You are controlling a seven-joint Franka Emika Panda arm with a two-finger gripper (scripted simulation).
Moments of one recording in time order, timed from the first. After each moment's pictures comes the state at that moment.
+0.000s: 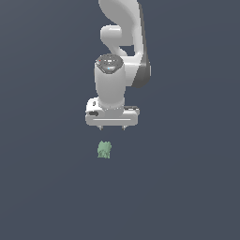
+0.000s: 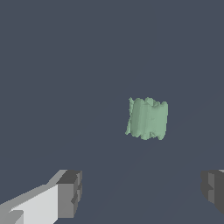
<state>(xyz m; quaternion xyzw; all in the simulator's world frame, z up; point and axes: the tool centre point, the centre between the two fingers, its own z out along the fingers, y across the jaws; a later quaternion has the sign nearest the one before) 0.000 -0.032 0.172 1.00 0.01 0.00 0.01</state>
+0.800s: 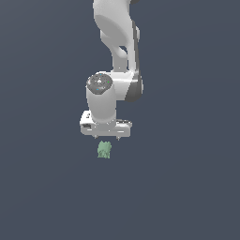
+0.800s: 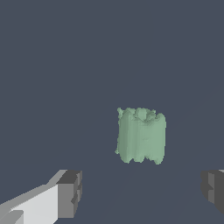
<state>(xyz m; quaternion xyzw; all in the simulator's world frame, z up) 0.022 -0.057 0.129 1.00 -0.03 0.00 0.00</state>
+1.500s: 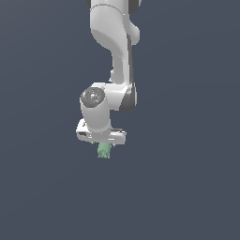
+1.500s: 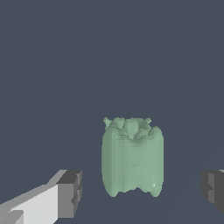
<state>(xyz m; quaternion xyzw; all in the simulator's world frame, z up) 0.035 -0.077 0.093 1.00 -0.05 0.00 0.00</state>
